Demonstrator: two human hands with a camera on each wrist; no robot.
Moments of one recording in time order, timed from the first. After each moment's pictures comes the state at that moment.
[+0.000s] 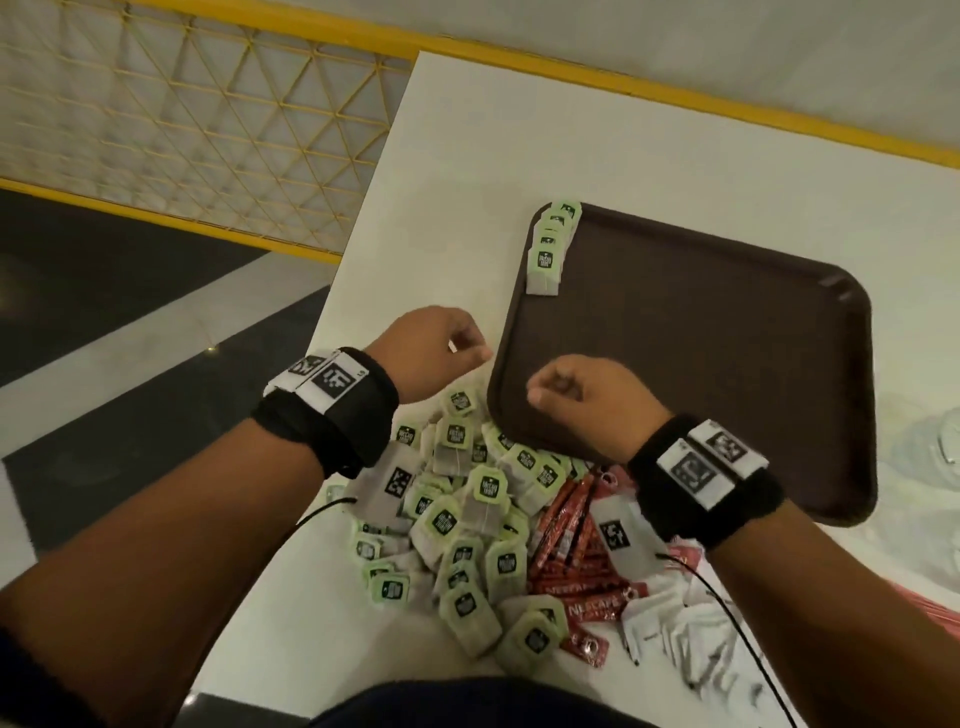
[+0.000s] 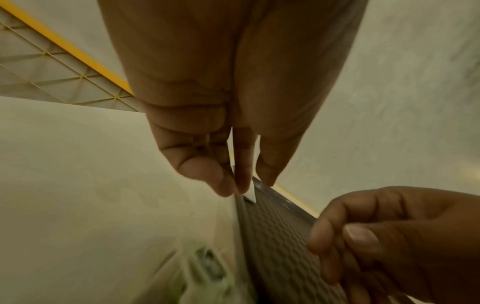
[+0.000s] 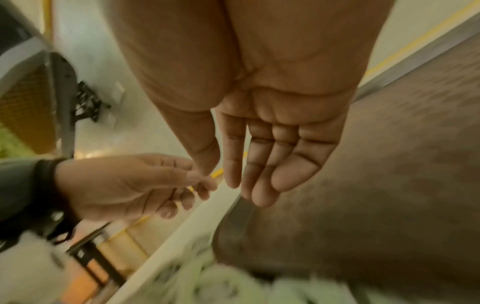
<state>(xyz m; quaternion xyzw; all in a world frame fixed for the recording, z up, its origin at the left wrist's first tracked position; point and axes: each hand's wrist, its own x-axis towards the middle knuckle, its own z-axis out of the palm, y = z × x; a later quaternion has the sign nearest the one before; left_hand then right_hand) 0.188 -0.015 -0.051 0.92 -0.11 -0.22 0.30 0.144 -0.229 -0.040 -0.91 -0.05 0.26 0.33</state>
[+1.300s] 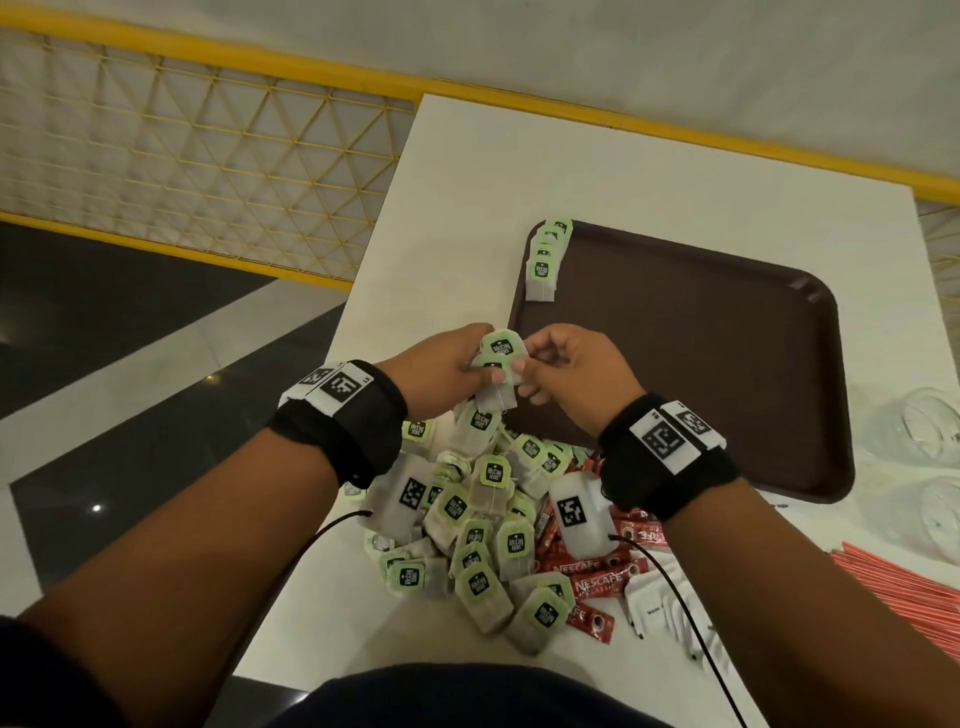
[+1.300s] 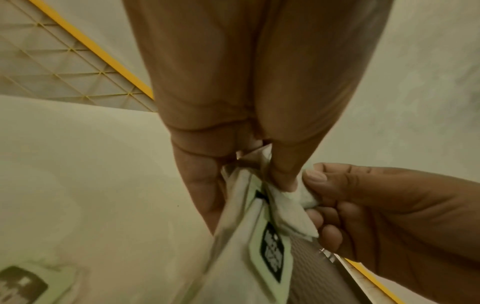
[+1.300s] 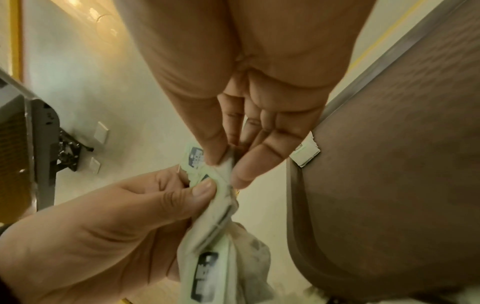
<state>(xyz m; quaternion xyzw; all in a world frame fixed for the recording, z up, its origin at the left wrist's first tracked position) 0.162 -0.015 -0.034 0.87 -0.17 -0.27 0.38 0.139 -0.200 -0.036 -0.81 0.04 0.17 0.57</state>
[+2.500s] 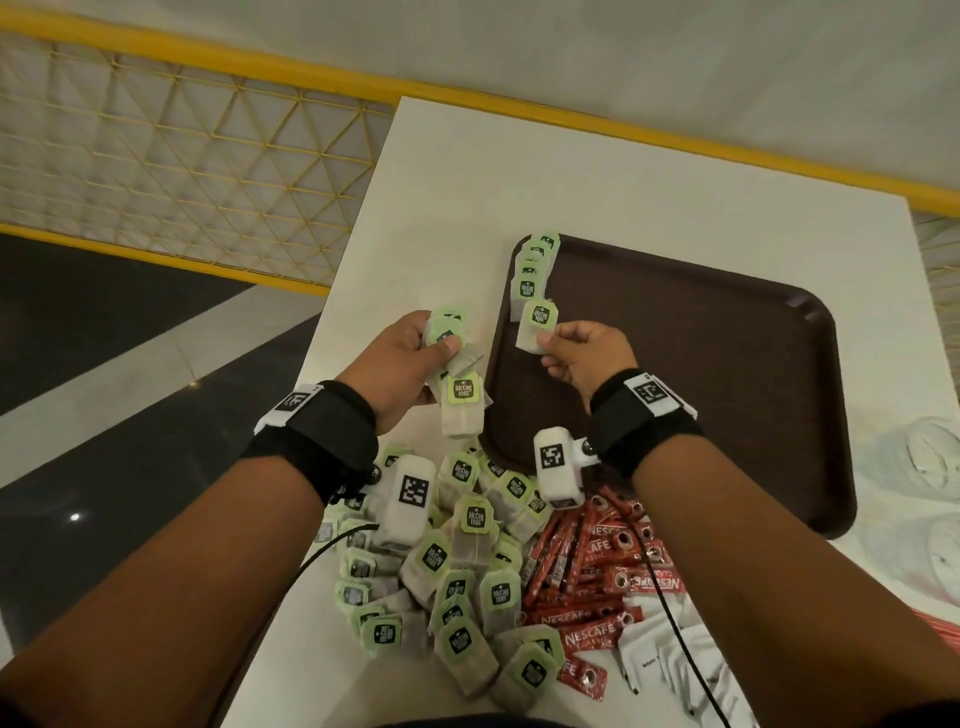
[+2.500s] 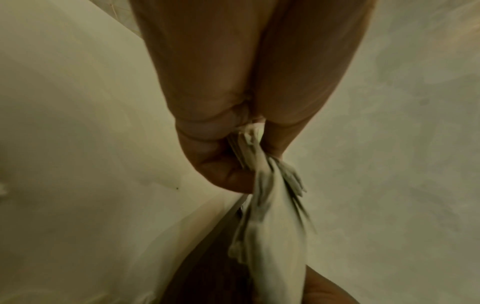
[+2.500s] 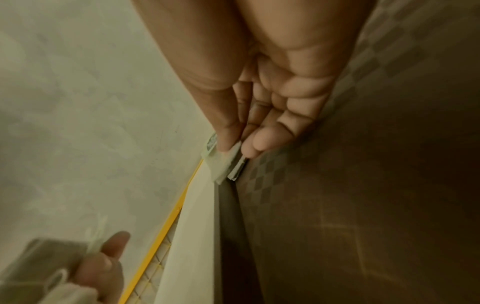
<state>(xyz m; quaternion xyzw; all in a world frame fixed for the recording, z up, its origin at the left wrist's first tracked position) 0.193 -0.011 -0.062 0.66 0.10 -0.28 0.69 0.213 -0.233 -0.094 -0.73 0.26 0.14 0.62</state>
